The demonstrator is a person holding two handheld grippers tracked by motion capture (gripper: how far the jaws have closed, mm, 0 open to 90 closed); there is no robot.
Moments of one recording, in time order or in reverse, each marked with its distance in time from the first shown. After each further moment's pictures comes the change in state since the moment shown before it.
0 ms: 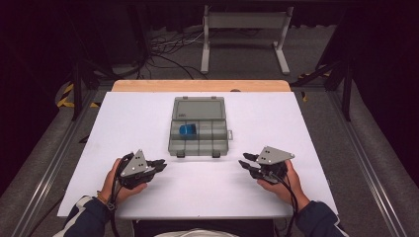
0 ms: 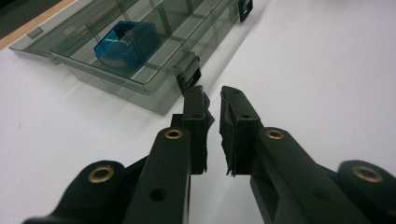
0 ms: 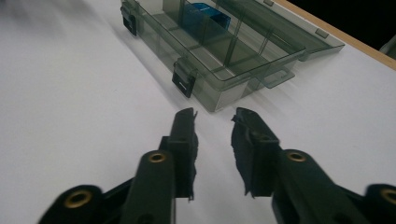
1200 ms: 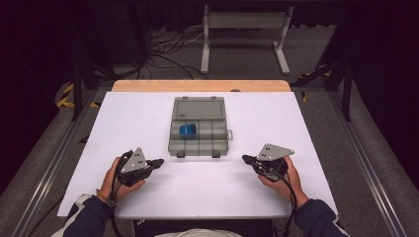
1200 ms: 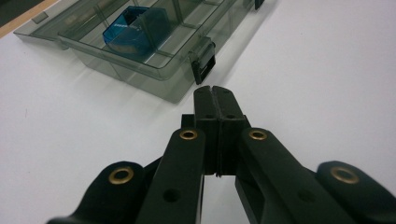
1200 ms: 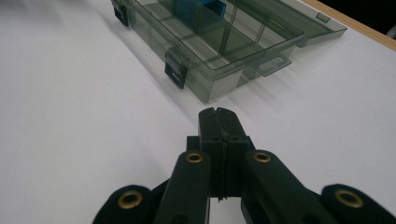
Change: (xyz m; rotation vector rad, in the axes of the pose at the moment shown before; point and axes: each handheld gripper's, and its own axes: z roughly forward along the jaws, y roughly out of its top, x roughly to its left) left arm 0.010 -0.006 0.003 0.028 0.012 -0.018; right arm -0.008 -0.001 0.003 0.039 0.009 0.034
